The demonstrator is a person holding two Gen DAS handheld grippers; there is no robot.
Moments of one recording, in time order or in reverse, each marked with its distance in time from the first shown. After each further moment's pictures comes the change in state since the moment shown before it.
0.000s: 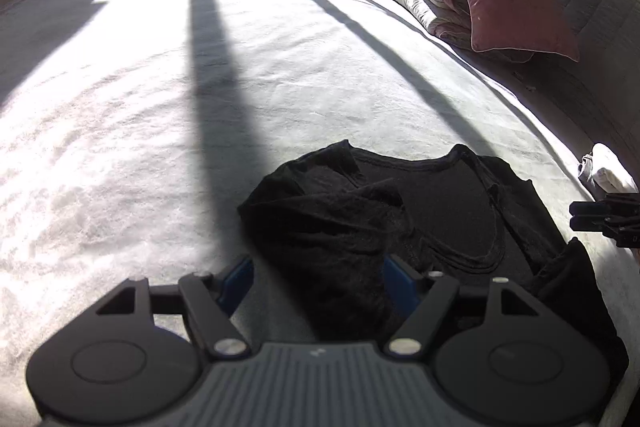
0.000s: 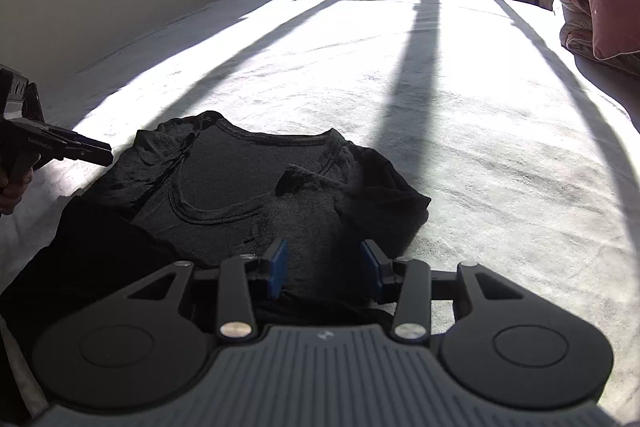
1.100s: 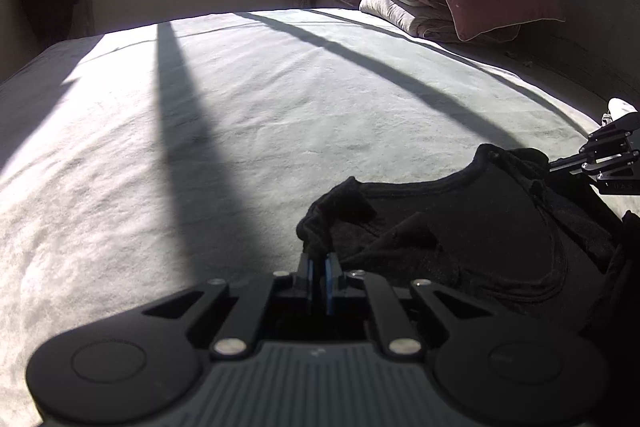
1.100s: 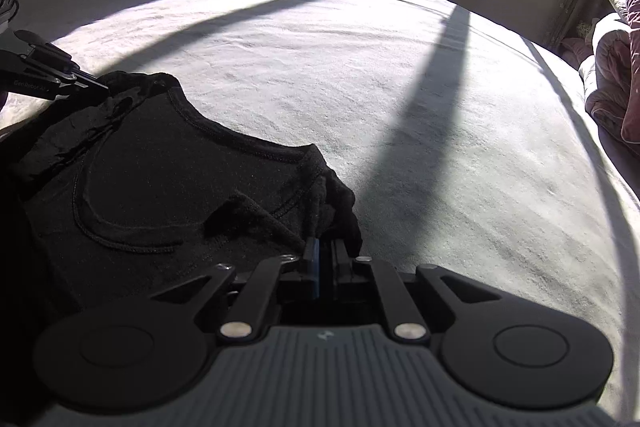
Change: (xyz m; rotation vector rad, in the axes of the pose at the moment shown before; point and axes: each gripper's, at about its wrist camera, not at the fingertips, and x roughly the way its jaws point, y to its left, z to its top) left arm 0.043 -0.021 0.011 0.222 -0.124 0.056; right arm 0.079 0.003 0.028 -0.258 0.024 -0.089
